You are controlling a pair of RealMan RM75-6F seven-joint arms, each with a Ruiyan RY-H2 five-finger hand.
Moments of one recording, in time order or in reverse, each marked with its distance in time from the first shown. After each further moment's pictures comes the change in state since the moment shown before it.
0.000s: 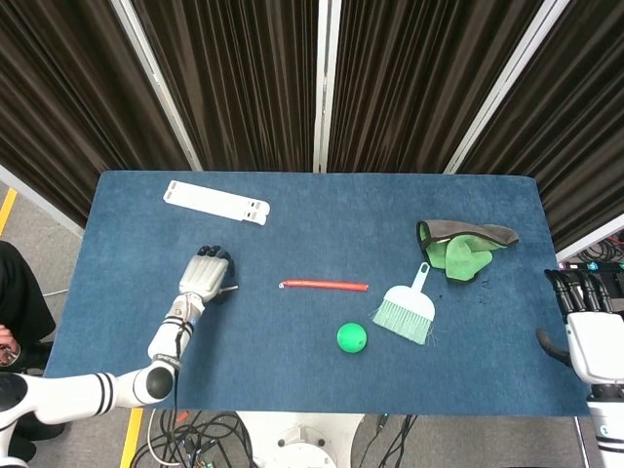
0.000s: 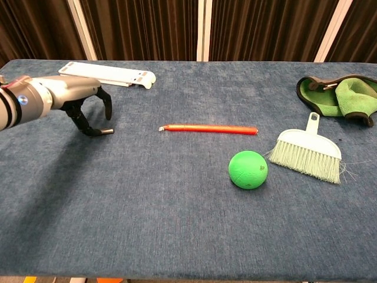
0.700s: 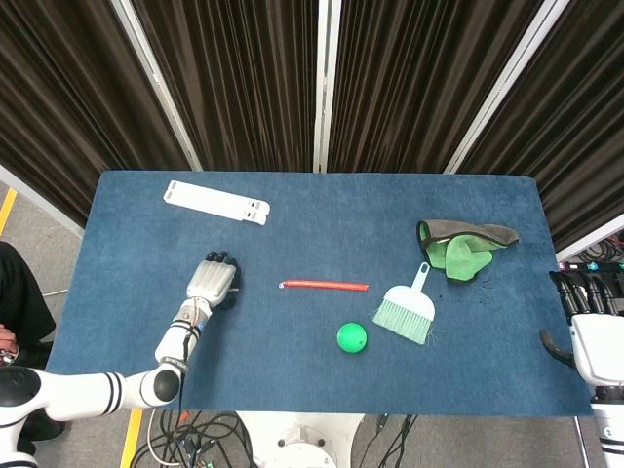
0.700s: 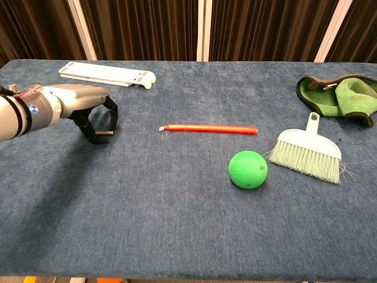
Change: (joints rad) left arm -0.045 -0.022 0.044 0.003 -0.036 0.004 0.003; right arm -0.007 0.001 -0.001 0.012 0.009 0.002 0.017
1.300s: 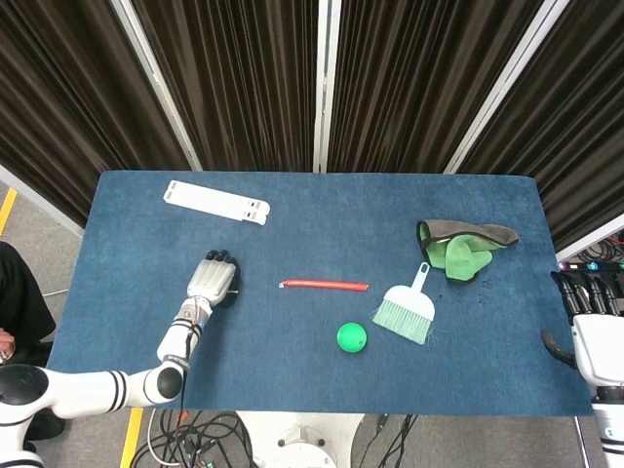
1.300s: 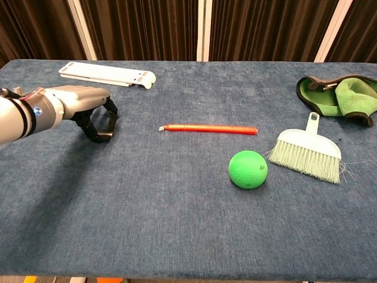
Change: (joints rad) left arm -0.010 -0.023 0.015 0.042 -0.012 0.000 -0.027; right arm -0.002 -0.001 0.000 0.000 0.005 -0.002 0.001
